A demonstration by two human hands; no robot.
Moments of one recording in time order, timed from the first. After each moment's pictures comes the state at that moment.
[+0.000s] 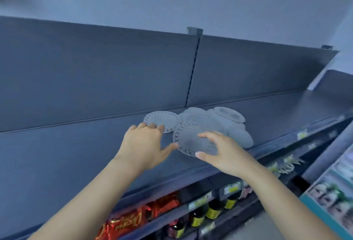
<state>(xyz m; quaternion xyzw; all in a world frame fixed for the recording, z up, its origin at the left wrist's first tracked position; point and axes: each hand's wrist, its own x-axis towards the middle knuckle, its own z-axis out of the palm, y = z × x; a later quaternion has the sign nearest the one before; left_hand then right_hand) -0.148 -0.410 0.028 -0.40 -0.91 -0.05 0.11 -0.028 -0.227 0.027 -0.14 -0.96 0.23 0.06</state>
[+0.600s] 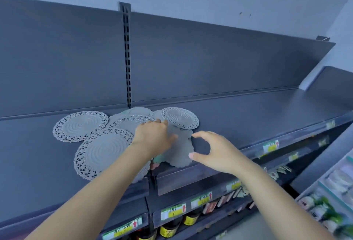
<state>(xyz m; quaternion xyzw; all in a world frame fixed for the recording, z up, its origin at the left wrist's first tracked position) -0.132 -0.102 -0.011 -0.35 -0.93 -0.06 0.01 0.002 0.040 0.002 -0.15 -0.96 0.24 0.01</state>
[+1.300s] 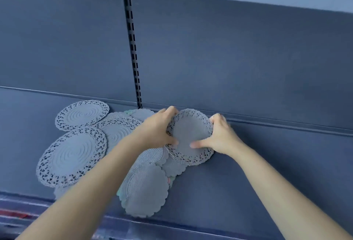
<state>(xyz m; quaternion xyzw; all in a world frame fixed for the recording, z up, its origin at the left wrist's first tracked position) -0.208 -0.001 -0.012 -0.18 -0.95 -0.26 -0.05 -0.196 0.200 -0.028 -0.04 -0.95 0.29 -0.04</state>
